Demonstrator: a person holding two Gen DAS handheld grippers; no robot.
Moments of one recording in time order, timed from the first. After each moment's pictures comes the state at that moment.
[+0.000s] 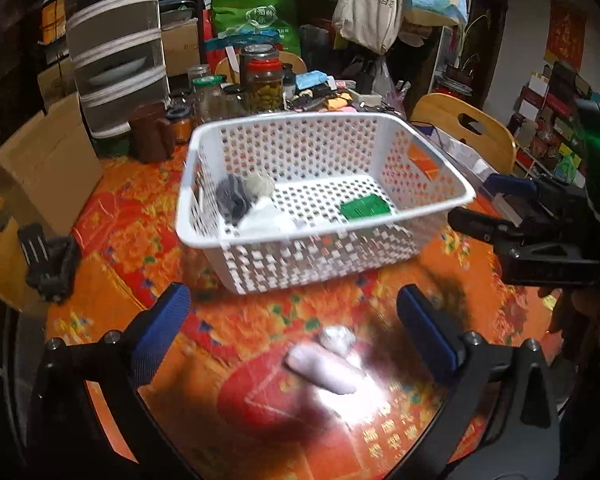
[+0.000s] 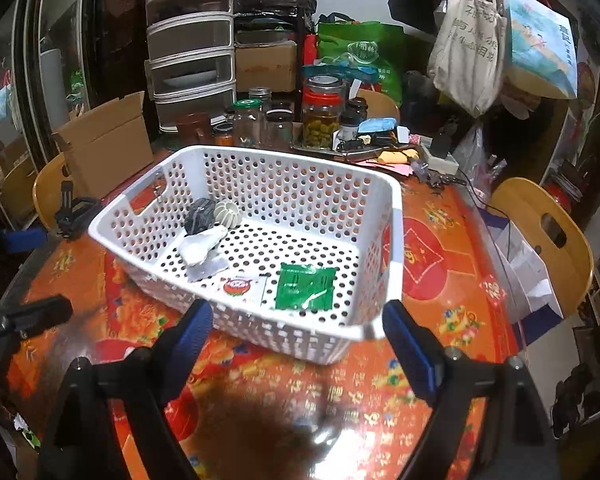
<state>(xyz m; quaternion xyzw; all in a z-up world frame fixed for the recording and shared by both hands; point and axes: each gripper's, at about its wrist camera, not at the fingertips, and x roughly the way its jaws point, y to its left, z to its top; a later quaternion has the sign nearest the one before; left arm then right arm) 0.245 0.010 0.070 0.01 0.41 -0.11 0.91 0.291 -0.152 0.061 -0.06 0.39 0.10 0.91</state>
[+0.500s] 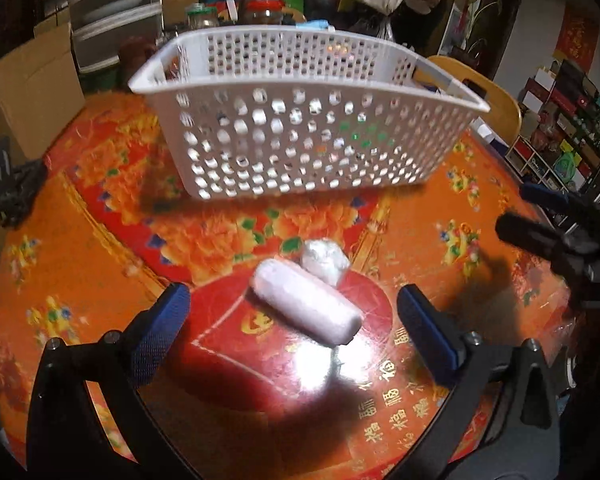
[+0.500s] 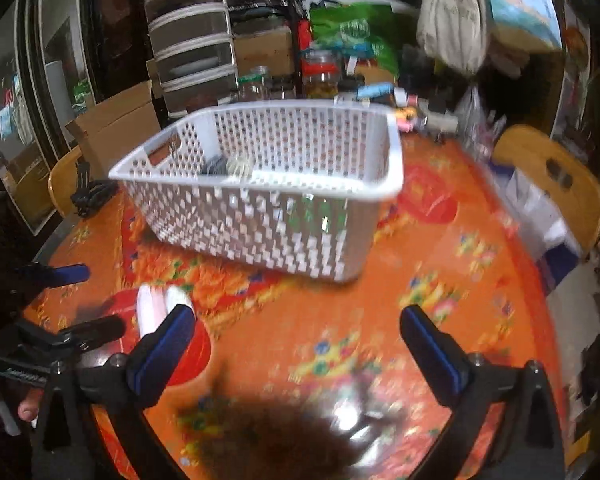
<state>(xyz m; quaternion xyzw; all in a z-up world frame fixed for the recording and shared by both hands) 0.226 -0.006 -0.022 -0.01 0.46 -0.11 0.88 0.234 -0.170 0.004 0.00 0.42 0.12 0.90</state>
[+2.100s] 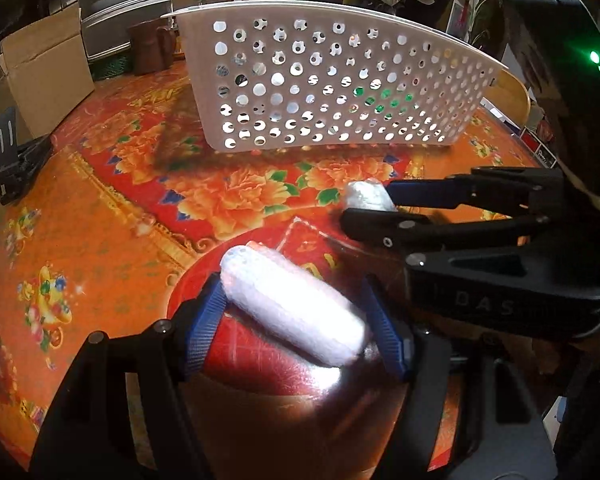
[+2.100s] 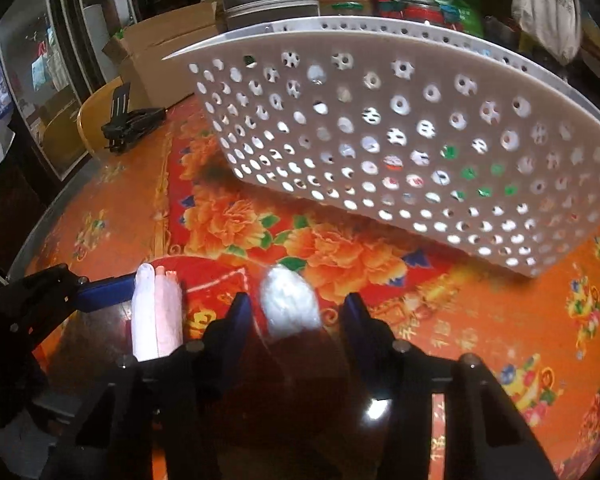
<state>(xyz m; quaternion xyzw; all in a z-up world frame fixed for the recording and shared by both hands) 0.208 0.023 -0.077 0.01 0.45 -0.10 0.89 0.275 -0.046 -0.065 -0.05 0.47 0.21 0.86</state>
